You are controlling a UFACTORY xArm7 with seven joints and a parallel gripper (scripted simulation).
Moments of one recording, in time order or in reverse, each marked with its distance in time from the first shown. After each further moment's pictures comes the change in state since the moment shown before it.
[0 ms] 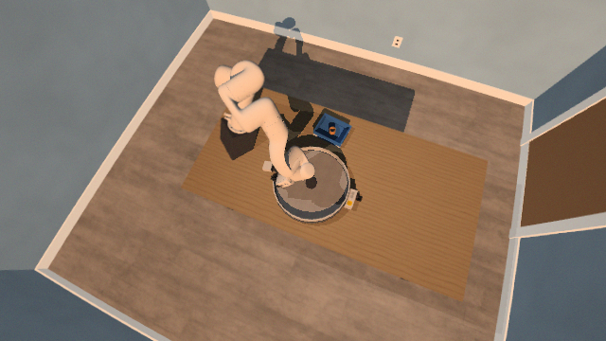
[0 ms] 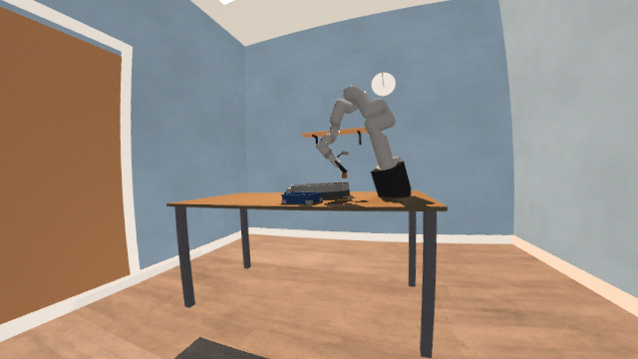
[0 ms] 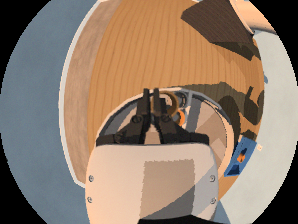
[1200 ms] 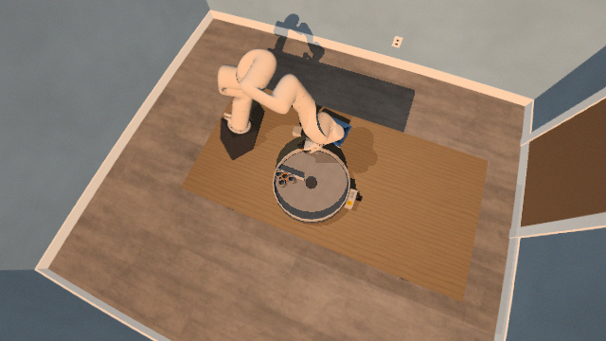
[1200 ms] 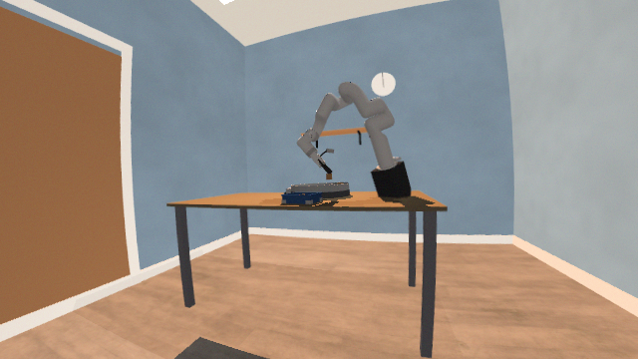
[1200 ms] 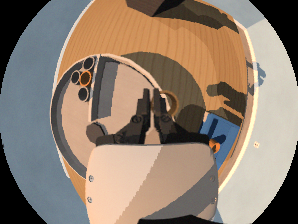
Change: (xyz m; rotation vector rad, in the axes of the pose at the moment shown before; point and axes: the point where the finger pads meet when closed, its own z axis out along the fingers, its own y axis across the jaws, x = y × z) arm -0.078 0.203 -0.064 0.001 -0.001 -0.002
